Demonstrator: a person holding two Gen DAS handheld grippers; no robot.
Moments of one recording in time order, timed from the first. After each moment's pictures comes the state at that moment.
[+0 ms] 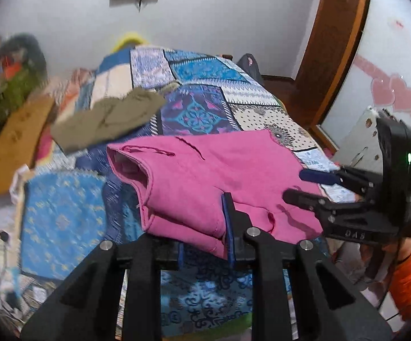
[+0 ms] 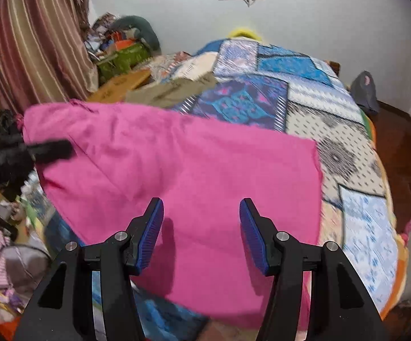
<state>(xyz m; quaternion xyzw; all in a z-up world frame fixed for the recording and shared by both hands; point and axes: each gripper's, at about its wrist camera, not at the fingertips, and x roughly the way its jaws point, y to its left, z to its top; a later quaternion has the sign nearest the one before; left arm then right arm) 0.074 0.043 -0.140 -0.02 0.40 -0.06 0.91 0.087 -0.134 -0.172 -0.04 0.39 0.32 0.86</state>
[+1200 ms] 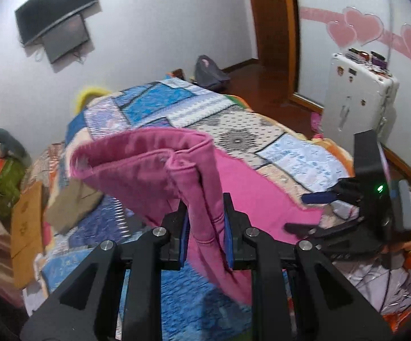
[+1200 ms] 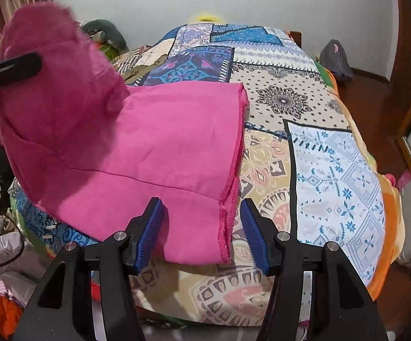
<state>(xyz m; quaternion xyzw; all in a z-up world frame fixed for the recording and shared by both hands) 0.103 -0.090 -0.119 0.16 0.37 -0.14 0.90 0.069 -0.228 -0.222 0.00 0.43 0.24 0.87</state>
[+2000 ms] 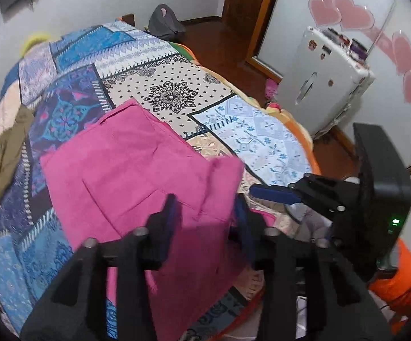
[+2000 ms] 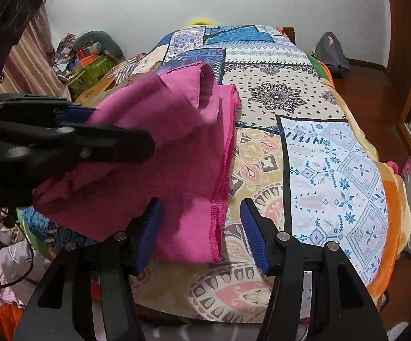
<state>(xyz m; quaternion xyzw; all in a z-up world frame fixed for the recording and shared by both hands) 0.155 -0.139 -0.178 0.08 0.51 -0.23 0.83 0.068 -0.246 -0.226 0.04 0.43 0.24 0.87</state>
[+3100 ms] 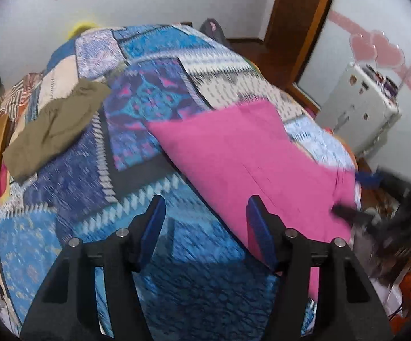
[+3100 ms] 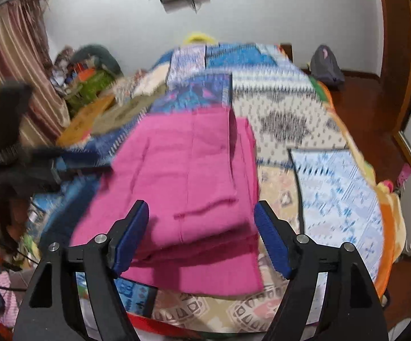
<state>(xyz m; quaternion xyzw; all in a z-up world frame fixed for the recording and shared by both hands) 0.171 0.006 -0.182 0.02 0.47 -0.15 0.87 0.075 -0.211 -0.199 0.04 0.42 0.21 0.88</state>
